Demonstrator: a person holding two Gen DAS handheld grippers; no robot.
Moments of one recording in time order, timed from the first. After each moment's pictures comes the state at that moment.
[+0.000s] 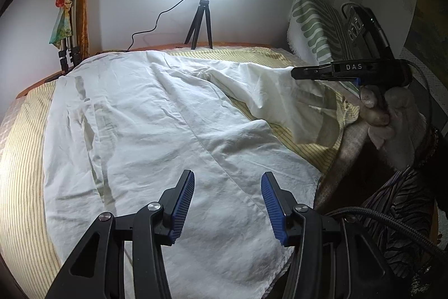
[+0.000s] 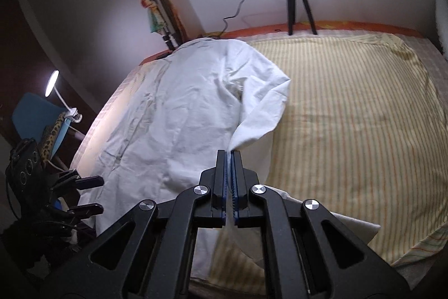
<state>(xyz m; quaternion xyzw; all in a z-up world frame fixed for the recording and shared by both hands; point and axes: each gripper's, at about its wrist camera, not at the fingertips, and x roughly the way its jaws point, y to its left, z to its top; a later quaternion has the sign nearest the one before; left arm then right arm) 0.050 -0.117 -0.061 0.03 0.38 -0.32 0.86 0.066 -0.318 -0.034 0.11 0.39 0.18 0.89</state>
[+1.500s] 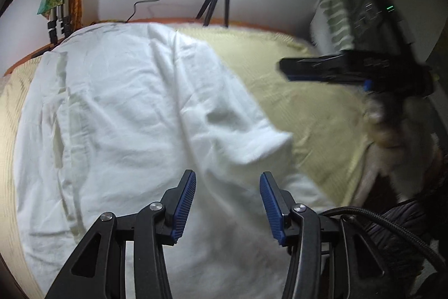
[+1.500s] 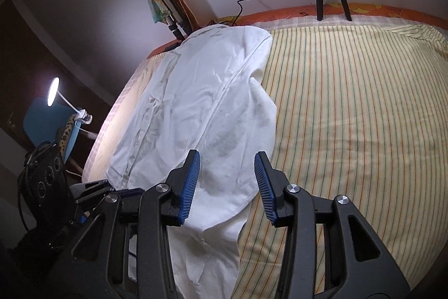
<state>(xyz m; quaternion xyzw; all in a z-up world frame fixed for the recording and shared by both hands) 0.131 -0.153 -0.084 0.01 0.47 -0.29 0.83 0.139 -0.316 -0.051 0.14 0.45 0.22 0.86</state>
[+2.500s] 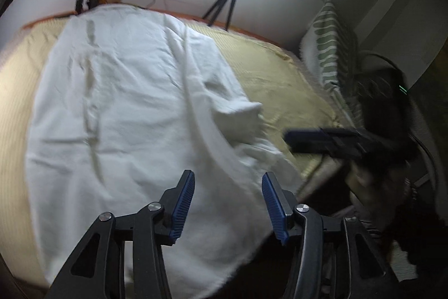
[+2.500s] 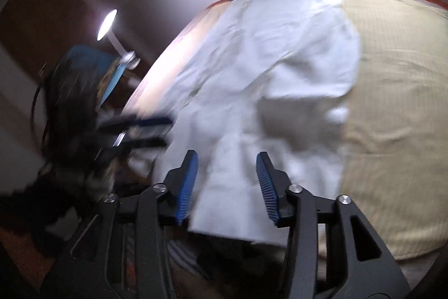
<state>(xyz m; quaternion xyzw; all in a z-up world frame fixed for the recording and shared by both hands) 0.062 -0.102 -0.063 -0.11 0.47 -0.32 0.81 0.042 -0.269 -0.078 0.12 0.47 0.28 0.83</state>
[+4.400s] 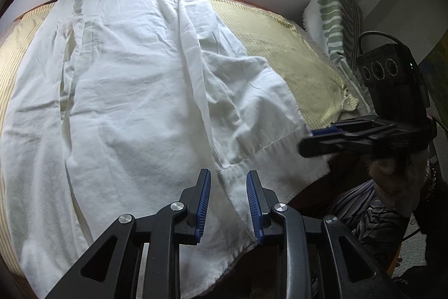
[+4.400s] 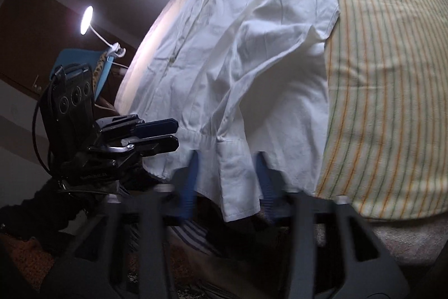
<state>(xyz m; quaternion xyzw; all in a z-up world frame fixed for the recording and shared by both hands) 0.049 -0.127 -0.094 -0.06 0.51 -0.31 0.80 0.021 -0.264 -0.118 0.17 0.55 0.30 0.76</state>
